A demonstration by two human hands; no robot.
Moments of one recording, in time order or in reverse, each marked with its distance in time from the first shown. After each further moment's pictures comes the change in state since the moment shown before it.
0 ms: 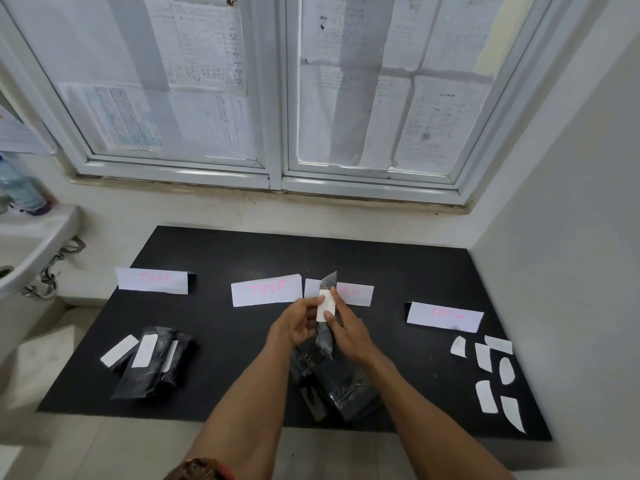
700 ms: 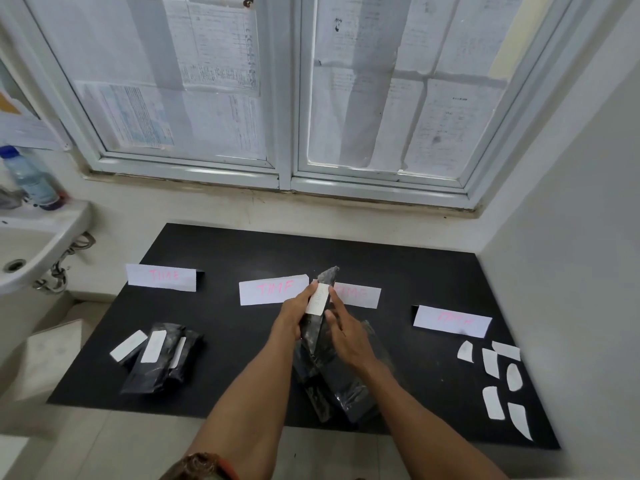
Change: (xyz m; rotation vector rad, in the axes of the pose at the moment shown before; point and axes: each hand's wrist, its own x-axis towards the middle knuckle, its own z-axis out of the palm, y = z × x) left_hand 0.013 0.007 -0.020 0.055 0.214 0.110; right_hand -0.004 -0.019 0.019 -0.093 0.079 -0.026
